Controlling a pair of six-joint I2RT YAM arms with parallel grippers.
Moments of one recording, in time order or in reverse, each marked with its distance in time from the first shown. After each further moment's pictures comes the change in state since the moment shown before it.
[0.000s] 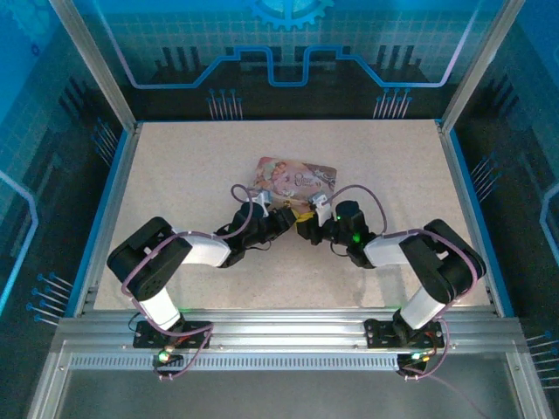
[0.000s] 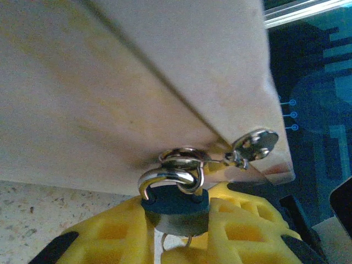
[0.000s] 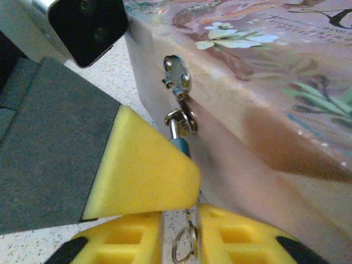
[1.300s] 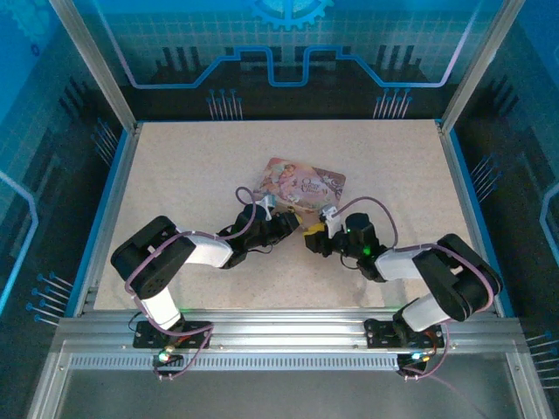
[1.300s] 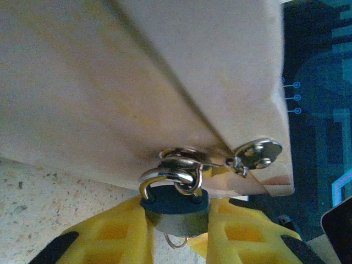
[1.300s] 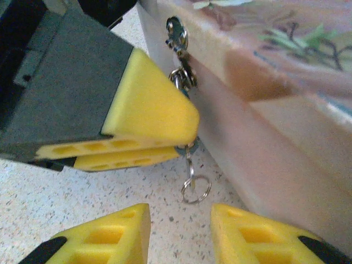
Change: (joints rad) left arm -0.014 0.020 0.003 -0.003 0.048 -0.019; right arm -0.008 -0.117 -0.141 -0.013 0.018 0.012
